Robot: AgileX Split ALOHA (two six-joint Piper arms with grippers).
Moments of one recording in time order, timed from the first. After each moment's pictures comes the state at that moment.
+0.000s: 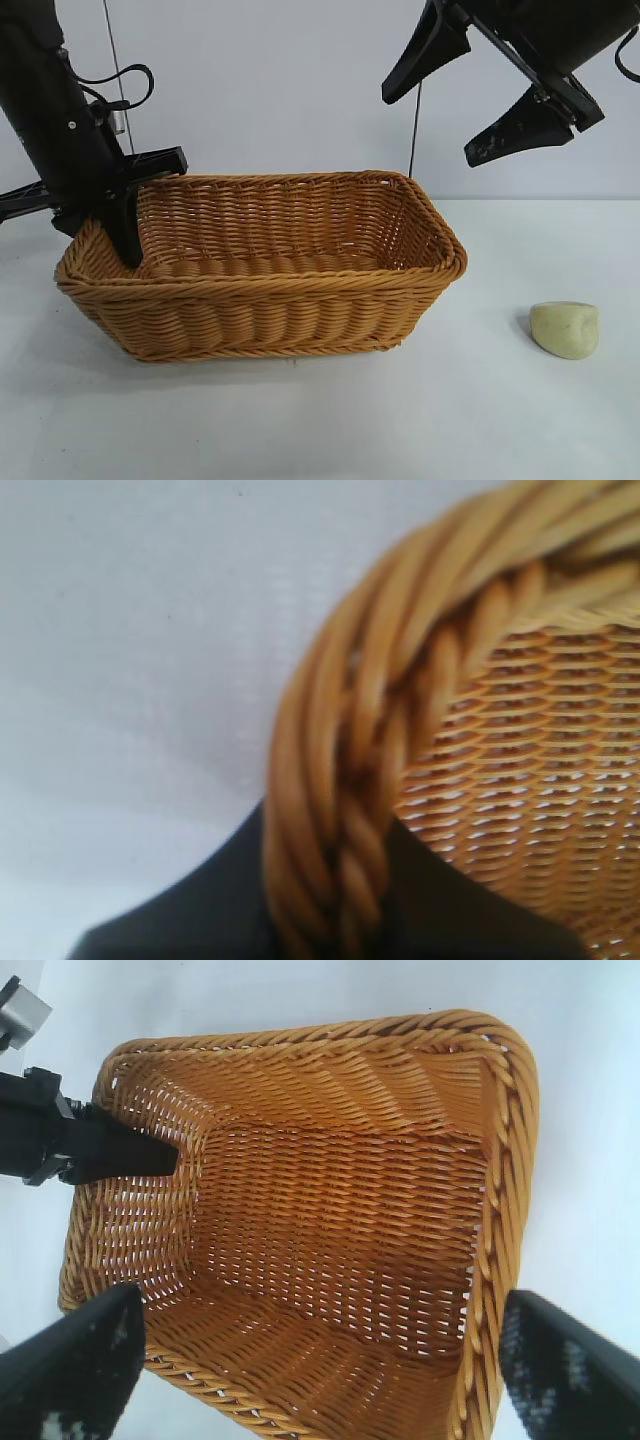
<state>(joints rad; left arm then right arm) -0.23 2.04 -1.47 -0.30 0.93 -0.15 0.15 1.65 -1.21 0.79 0.79 -0.33</state>
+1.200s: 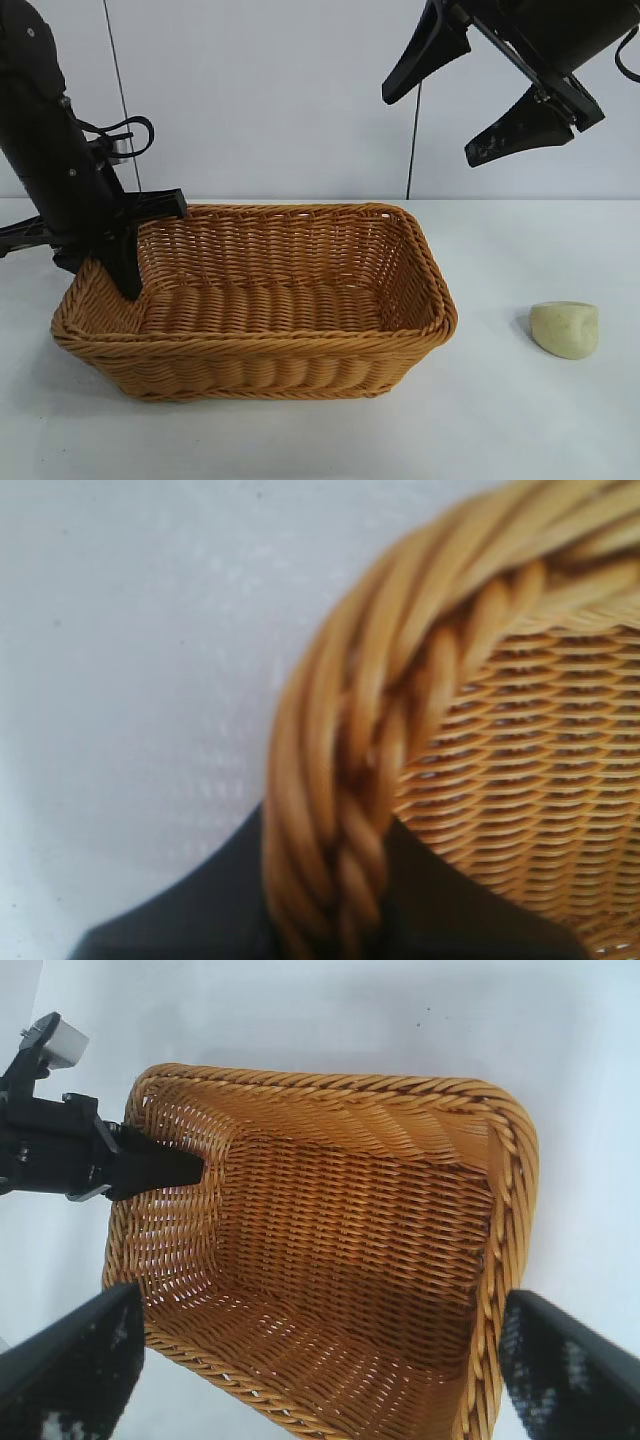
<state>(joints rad) -0.23 2.04 -1.33 -0.31 0.79 -0.05 0.15 1.65 -1.21 0.79 0.79 -0.33</state>
